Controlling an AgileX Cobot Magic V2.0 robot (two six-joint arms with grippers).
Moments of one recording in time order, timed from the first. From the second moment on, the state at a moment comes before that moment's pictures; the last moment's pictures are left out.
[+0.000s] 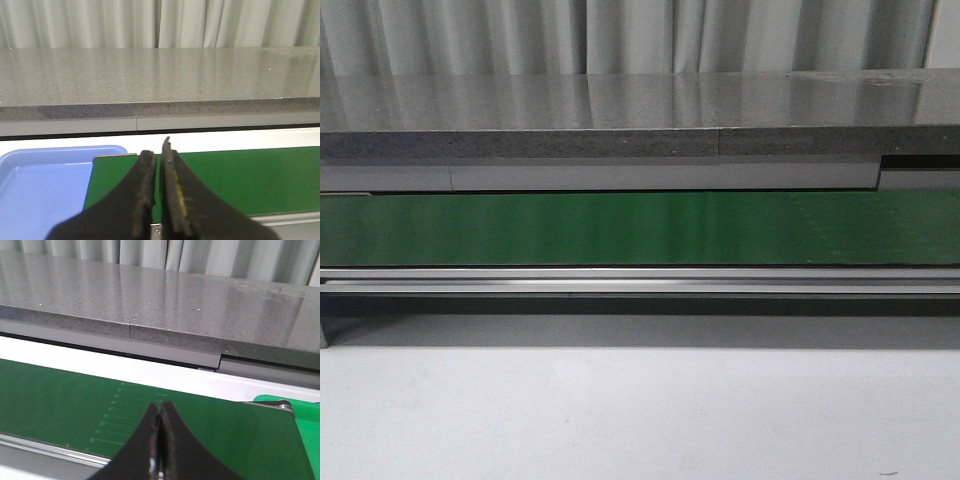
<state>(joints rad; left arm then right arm) -0.06 0.25 -0.34 -0.44 0.25 0.47 0.14 0.39 -0.28 0.18 0.09 -0.19</state>
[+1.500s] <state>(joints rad) -0.06 0.25 -0.34 -0.44 0.25 0.47 0.03 -0.01 0.03 0.00 0.08 -0.04</state>
